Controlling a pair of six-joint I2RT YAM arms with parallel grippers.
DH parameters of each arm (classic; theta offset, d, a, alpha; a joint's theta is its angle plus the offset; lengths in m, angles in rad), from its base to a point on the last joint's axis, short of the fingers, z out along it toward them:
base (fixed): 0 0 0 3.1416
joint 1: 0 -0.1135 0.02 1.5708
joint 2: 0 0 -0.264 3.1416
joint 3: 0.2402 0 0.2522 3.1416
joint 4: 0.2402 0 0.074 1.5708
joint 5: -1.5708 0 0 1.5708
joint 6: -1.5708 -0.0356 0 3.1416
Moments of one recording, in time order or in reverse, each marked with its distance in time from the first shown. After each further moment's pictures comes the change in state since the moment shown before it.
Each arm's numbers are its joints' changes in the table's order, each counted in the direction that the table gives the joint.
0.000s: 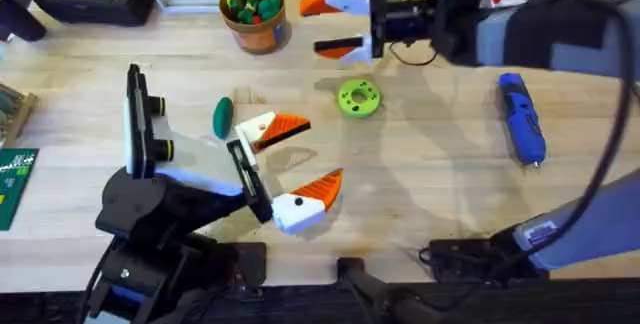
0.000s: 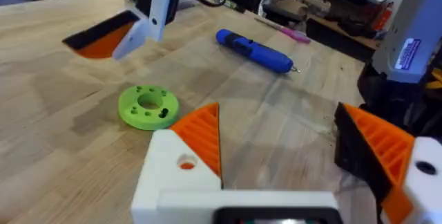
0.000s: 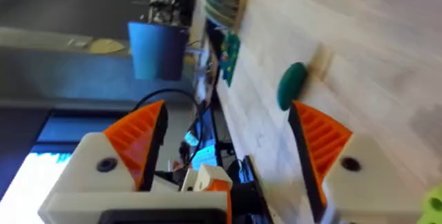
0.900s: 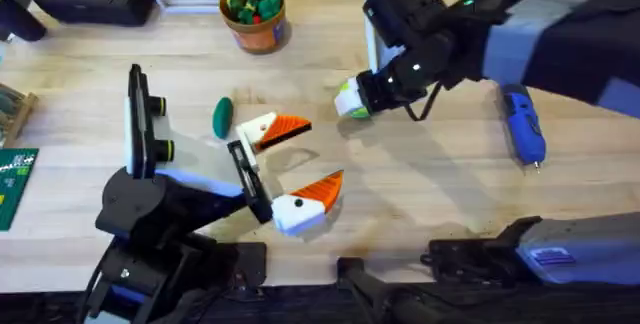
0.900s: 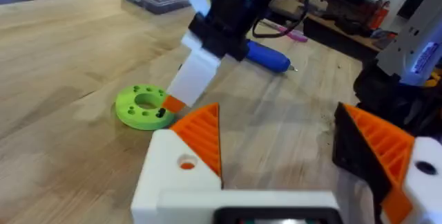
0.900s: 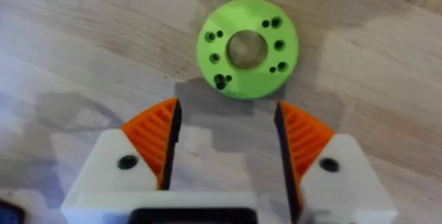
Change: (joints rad) left arm 0.000 0.000 0.000 0.001 -0.011 0.000; right arm -0.284 -0.196 0.080 1.096 -1.105 0.690
